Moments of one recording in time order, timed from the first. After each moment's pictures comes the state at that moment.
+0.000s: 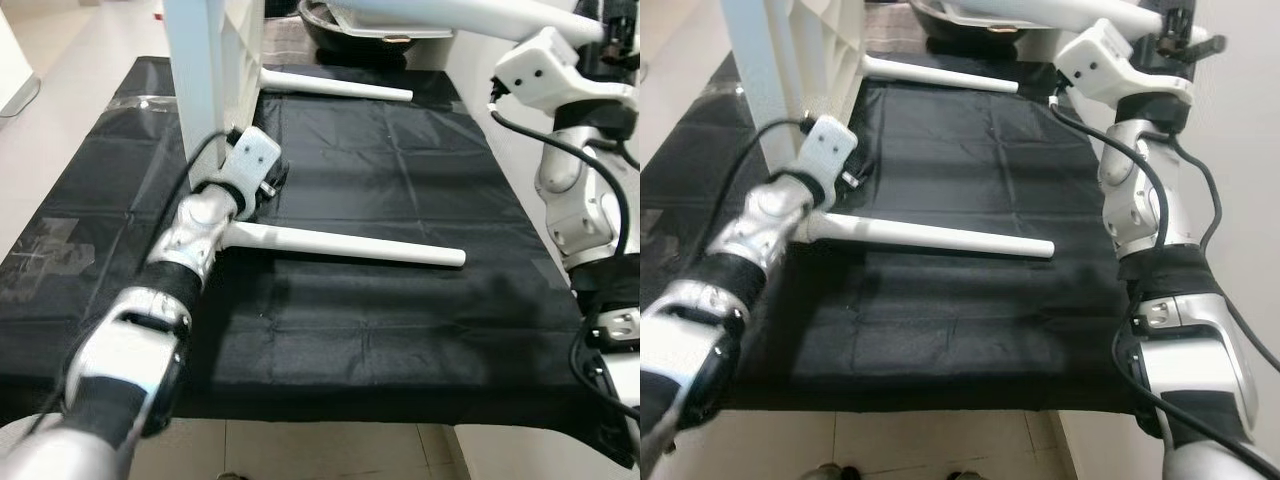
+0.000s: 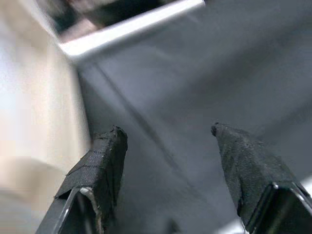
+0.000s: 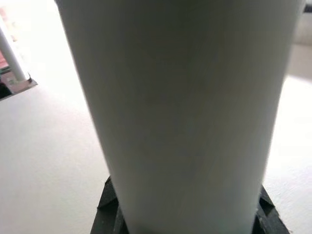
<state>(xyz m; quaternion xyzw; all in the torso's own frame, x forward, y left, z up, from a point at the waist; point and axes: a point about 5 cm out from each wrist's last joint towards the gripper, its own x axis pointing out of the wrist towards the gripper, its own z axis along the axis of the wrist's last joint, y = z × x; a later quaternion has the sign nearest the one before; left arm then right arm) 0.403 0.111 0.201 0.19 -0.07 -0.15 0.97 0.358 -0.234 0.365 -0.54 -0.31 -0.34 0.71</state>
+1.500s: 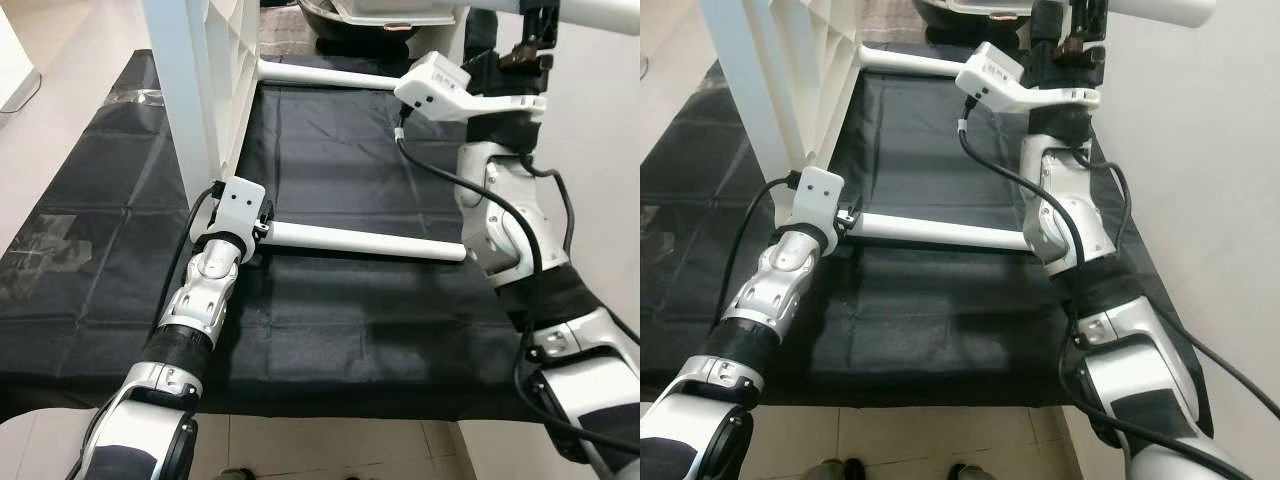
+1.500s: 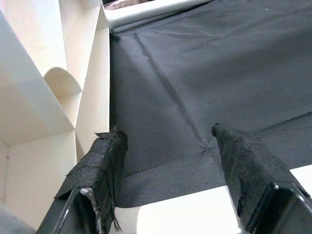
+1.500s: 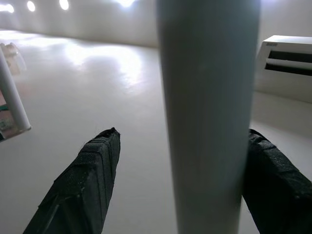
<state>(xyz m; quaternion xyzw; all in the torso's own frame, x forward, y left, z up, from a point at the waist) 0.384 0.131 0.191 0.13 -0.07 -0.04 0.99 0.351 -0.152 0.357 -0.57 -0.39 -0.34 0.64</state>
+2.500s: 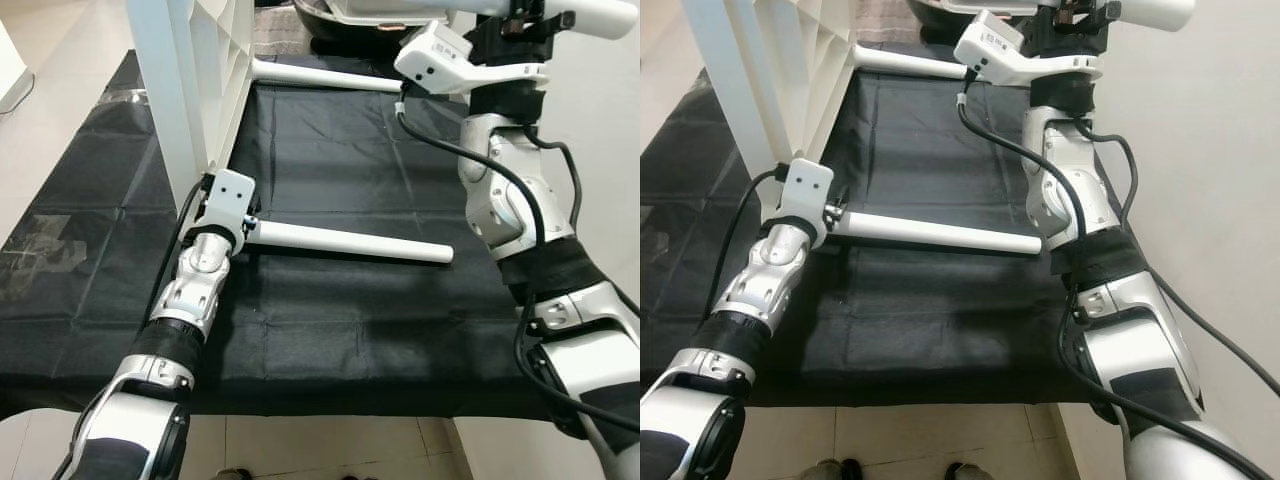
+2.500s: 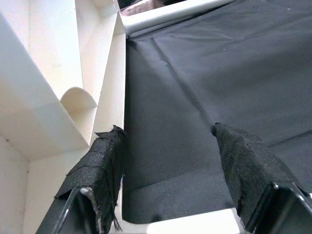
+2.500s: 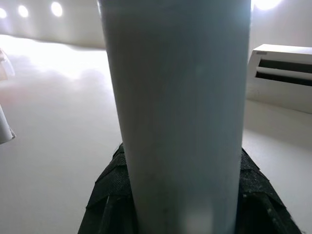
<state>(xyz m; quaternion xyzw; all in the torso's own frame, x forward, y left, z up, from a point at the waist) 0.390 0.144 0.199 0.16 -0.08 0.00 0.98 0.358 -0.148 0.379 -0.57 -0.41 -0.33 0.63</state>
